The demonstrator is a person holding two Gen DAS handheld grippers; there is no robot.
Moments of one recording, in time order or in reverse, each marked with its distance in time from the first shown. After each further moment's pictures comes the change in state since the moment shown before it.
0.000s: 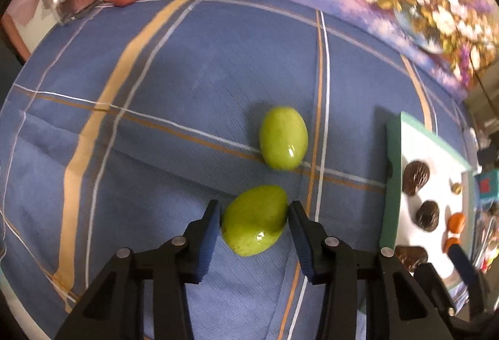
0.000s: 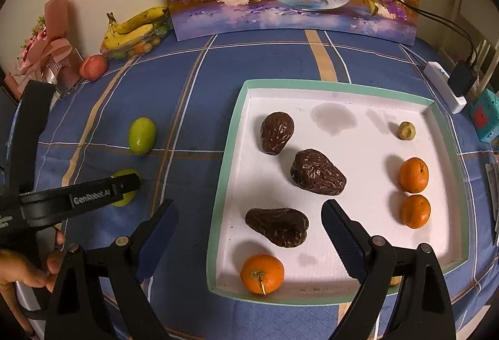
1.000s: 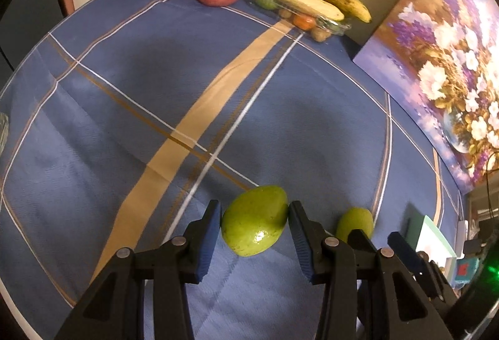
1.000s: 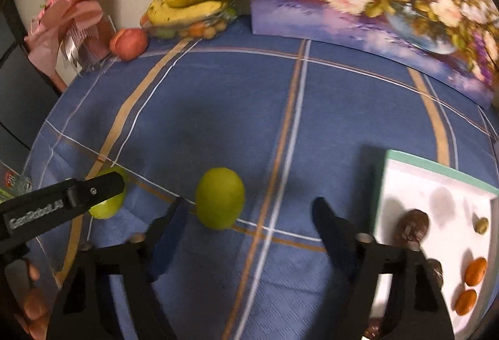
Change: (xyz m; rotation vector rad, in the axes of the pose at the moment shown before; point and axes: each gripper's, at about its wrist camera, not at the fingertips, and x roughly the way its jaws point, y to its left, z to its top) left arm -0.002 0.105 0.041 -0.293 -0.083 -0.028; right arm 0.088 0.122 0.063 -0.206 0.057 0.074
